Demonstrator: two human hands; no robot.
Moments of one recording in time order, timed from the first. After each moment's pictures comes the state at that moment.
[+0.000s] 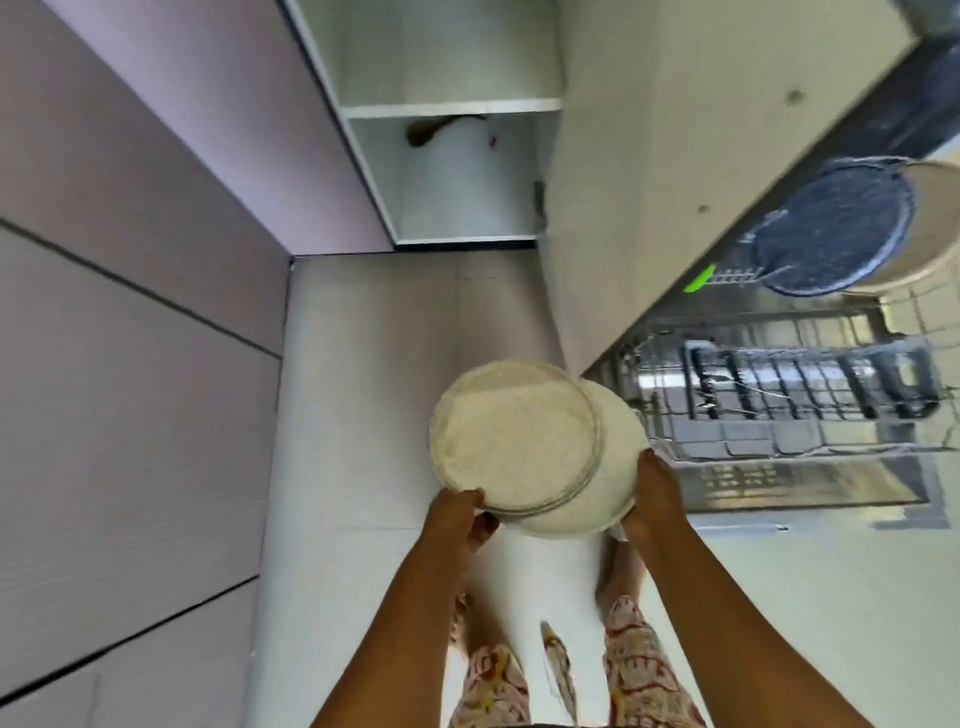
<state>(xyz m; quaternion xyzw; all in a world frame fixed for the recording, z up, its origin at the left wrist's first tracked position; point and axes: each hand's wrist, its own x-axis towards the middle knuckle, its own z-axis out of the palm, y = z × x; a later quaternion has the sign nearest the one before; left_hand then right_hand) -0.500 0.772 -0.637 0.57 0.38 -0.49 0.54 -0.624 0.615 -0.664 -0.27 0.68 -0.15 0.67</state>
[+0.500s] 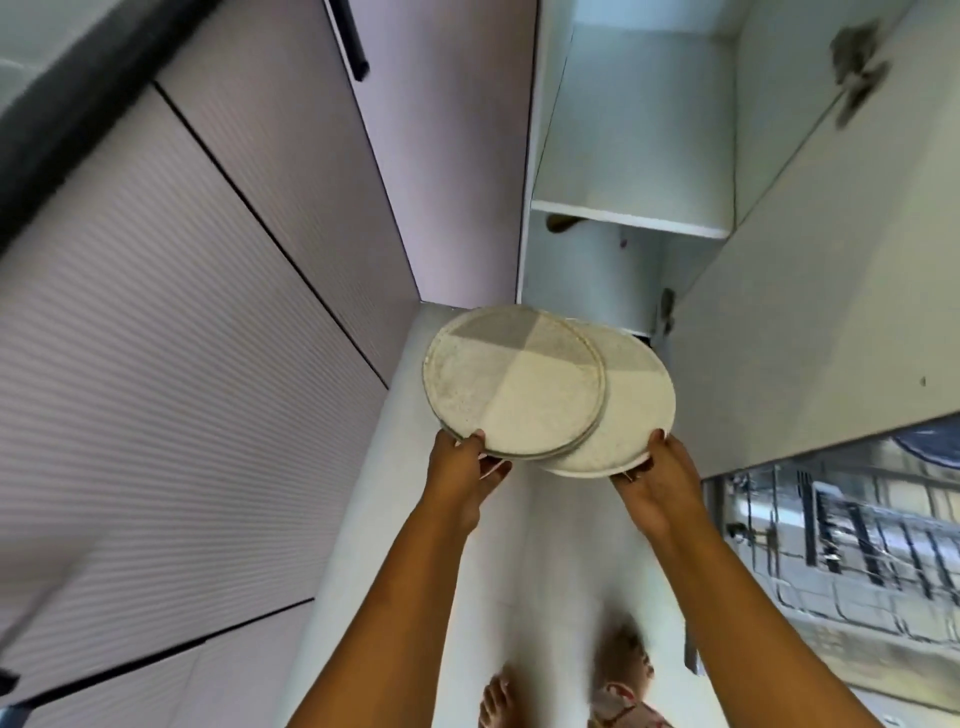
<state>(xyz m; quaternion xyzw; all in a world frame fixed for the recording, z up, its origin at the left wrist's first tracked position) -0.343 0.817 -0.562 0.54 0.29 -0.35 0.71 -0.444 0.651 -0.594 -0.27 0.49 -0.17 0.81</state>
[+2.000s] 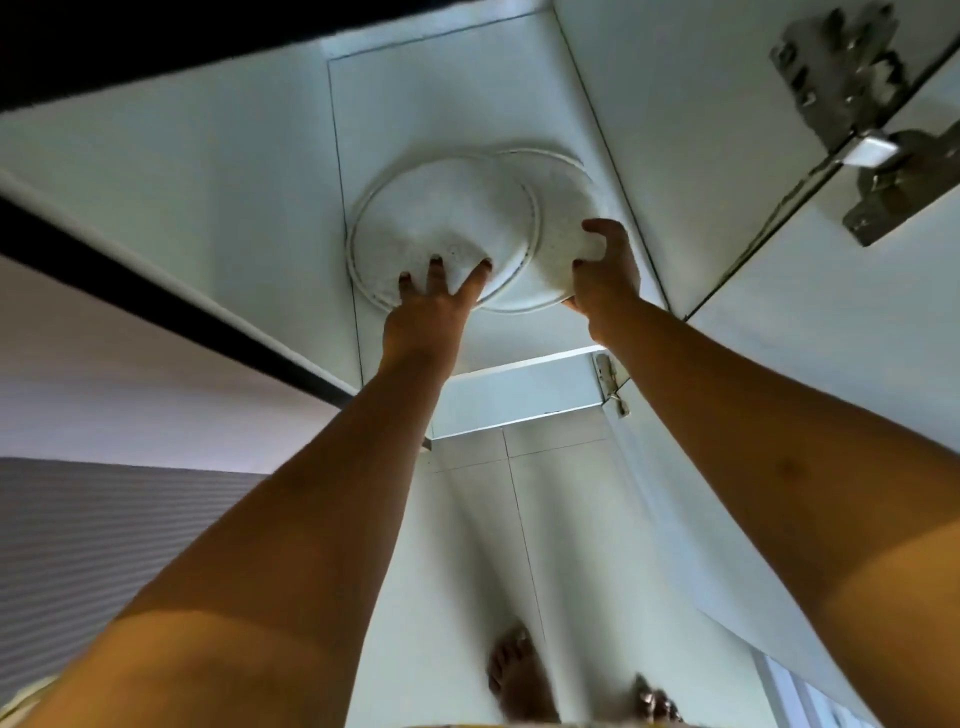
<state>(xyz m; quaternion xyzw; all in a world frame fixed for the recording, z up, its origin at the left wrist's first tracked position) -0.003 0.442 -0.641 0.86 -0.49 -0.04 -0.12 -0.110 0.312 -0.636 -0.50 0.60 -0.22 0.58</state>
